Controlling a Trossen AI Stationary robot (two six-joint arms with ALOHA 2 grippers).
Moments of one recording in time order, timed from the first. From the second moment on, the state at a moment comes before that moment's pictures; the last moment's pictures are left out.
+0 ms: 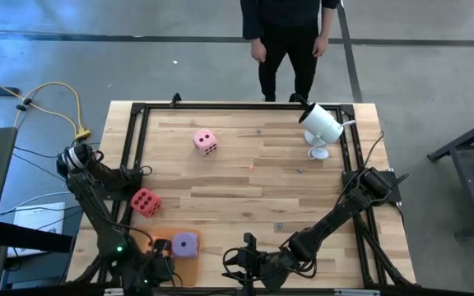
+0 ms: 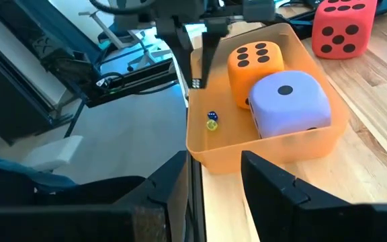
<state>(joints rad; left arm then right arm) -1.05 1.60 1.19 -0.60 -0.23 -0.86 0.68 2.04 1.55 0.06 0.49 0.64</state>
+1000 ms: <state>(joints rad) -1.03 1.61 1.19 -0.60 -0.25 -0.93 0.68 2.04 1.55 0.06 0.49 0.63</state>
